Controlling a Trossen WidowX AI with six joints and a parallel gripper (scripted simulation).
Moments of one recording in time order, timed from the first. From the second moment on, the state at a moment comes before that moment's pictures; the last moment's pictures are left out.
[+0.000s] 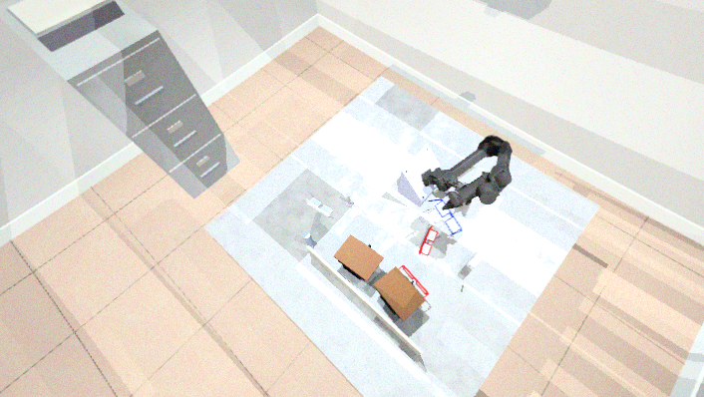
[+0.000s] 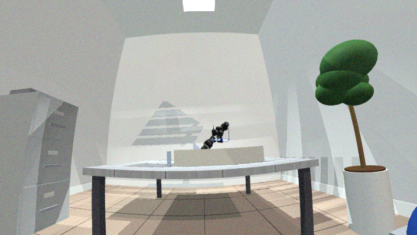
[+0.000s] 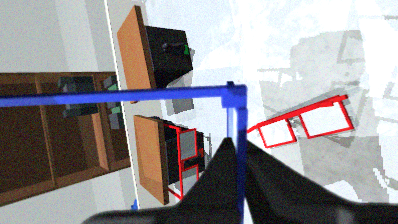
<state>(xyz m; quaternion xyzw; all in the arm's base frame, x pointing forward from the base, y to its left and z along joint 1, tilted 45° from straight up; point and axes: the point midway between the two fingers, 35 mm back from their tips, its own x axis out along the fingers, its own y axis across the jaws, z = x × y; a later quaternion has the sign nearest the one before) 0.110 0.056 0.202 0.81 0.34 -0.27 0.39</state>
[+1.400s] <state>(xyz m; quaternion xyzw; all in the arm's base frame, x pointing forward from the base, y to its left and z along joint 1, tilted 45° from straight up) 0.198 0.045 0.157 0.65 0.52 -0.35 0.44</state>
